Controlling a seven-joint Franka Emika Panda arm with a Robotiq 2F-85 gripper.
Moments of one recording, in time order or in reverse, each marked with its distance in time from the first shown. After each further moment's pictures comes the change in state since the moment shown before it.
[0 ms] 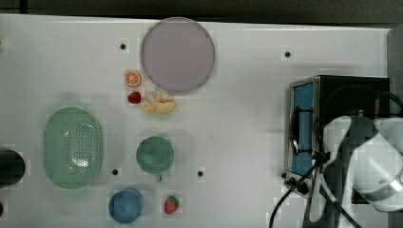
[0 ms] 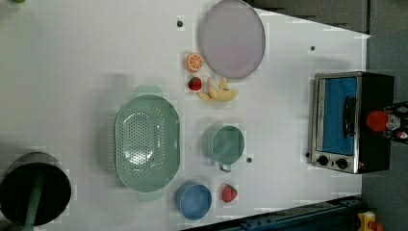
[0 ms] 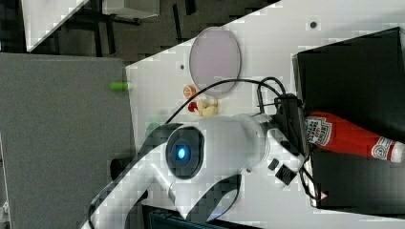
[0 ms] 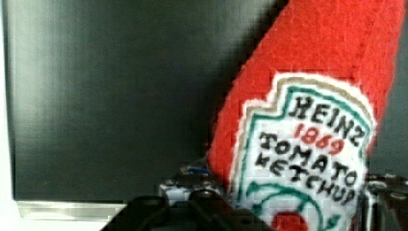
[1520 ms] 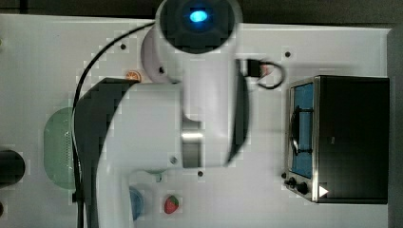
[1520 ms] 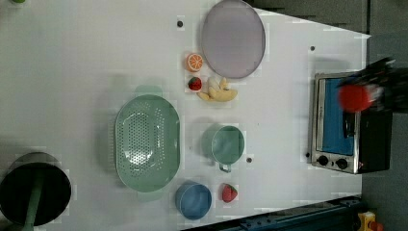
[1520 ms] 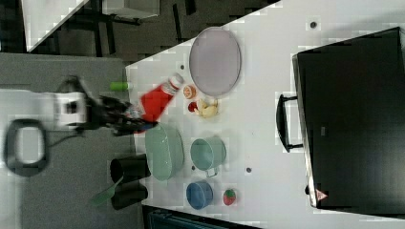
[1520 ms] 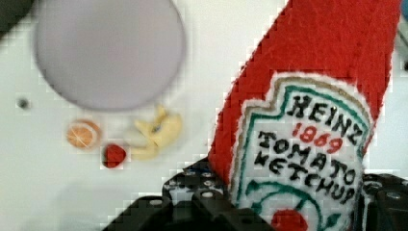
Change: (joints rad) arm 0.215 -0.181 0.533 0.207 -0.154 -0.481 0.000
